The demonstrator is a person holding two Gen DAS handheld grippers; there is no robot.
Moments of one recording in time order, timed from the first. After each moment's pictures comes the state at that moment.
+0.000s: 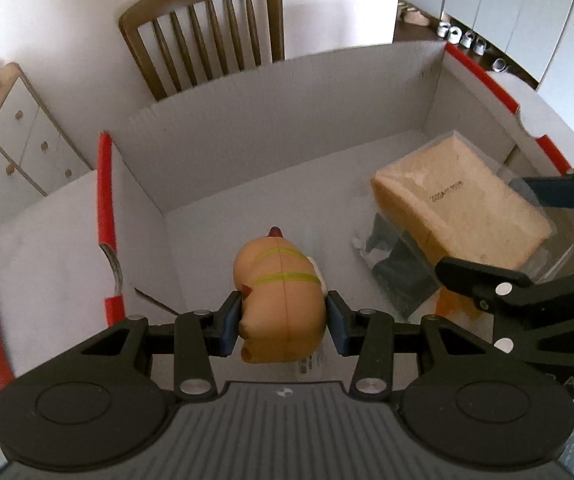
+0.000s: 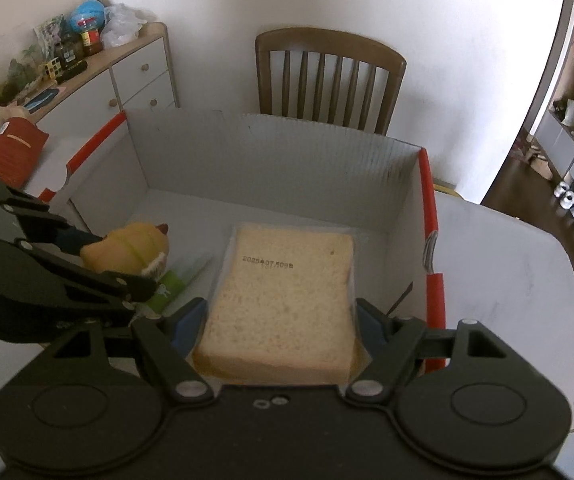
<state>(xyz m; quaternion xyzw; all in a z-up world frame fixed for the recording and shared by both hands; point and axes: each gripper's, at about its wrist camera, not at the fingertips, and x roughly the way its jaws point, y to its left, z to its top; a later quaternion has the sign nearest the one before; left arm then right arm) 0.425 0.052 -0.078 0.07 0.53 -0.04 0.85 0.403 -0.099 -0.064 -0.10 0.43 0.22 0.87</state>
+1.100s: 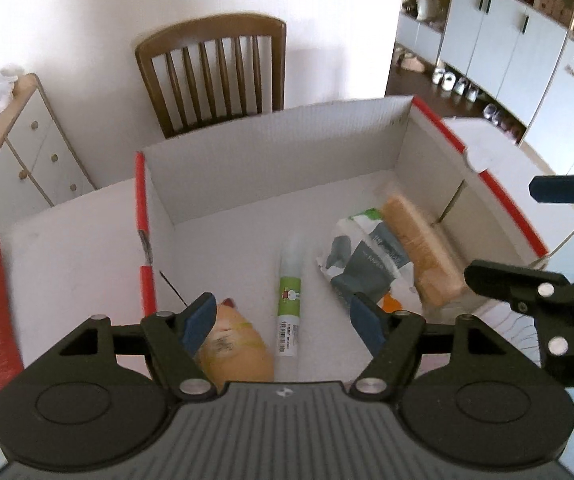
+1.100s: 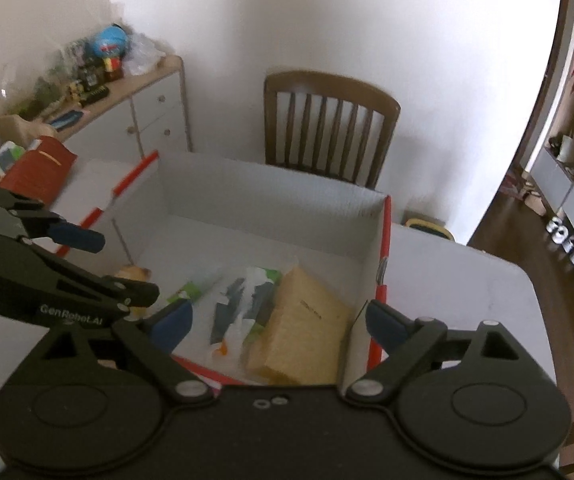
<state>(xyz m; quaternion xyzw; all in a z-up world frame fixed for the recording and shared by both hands) 0.377 0.057 -0.028 0.03 0.46 -0.04 0.88 0.359 -0.125 -0.009 -0.11 0.37 0.23 0.89</state>
